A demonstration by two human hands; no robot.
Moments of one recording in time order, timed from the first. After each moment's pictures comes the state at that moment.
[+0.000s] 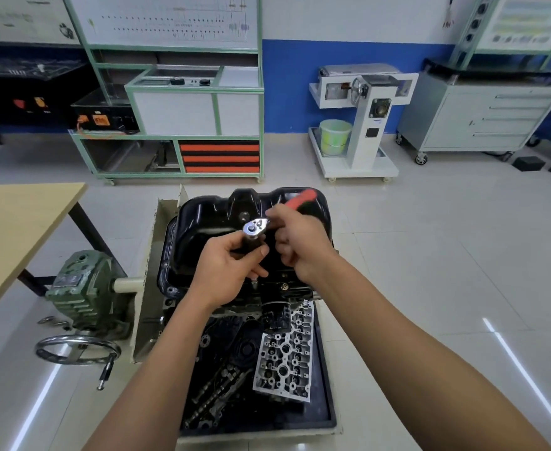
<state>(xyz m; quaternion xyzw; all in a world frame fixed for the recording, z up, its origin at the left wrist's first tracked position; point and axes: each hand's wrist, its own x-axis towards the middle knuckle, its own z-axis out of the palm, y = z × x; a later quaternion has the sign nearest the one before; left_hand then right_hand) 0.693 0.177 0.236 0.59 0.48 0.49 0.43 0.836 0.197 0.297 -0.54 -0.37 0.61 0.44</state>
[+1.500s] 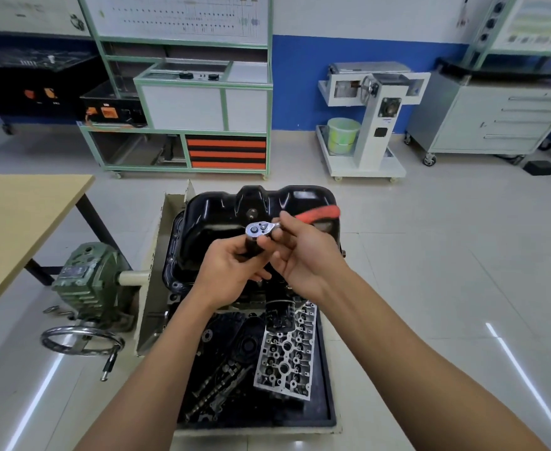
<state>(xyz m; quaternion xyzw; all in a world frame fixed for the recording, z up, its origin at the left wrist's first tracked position) 0.687 0.173 0.230 0.58 0.46 0.50 0.45 0.829 0.175 0.298 -0.42 -0.21 0.74 0.48</state>
